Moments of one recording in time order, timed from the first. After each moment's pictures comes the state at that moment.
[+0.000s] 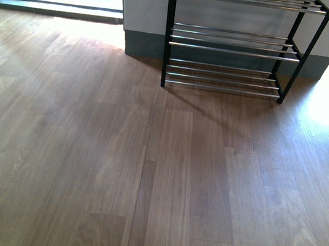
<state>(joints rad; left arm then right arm) 0.00 0.02 0.01 0.00 0.00 0.00 0.00 0.00 0.02 0.00 0.00 0.00</state>
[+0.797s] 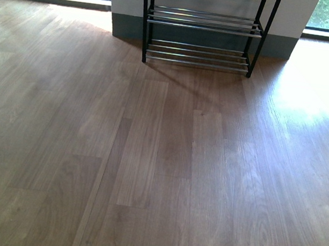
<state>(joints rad) 0.00 0.02 0.01 0.00 0.00 0.00 0.00 0.00 0.02 0.00 0.00 0.00</state>
